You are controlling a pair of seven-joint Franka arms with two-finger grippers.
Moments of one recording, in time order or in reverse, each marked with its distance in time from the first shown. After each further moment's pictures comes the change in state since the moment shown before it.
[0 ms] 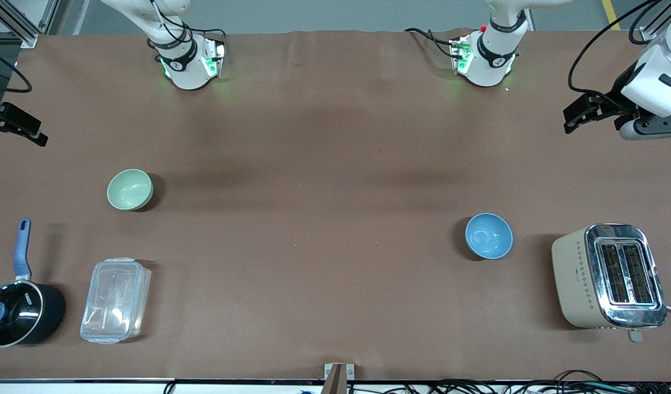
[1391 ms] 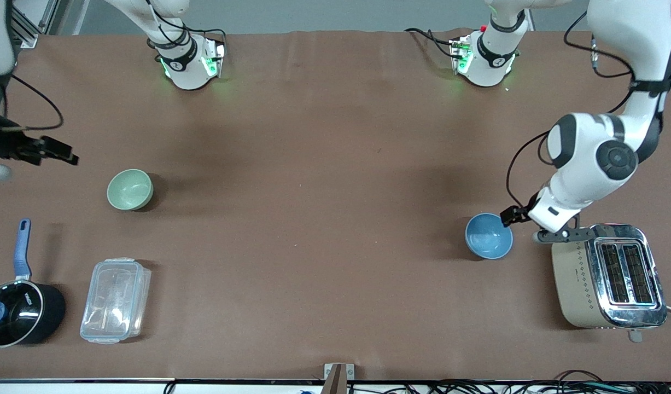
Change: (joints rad) left arm 0.030 0.433 0.001 -0.357 0.000 0.904 0.002; right arm -0.099 0.035 -0.011 -0.389 0.060 0.310 -0.165
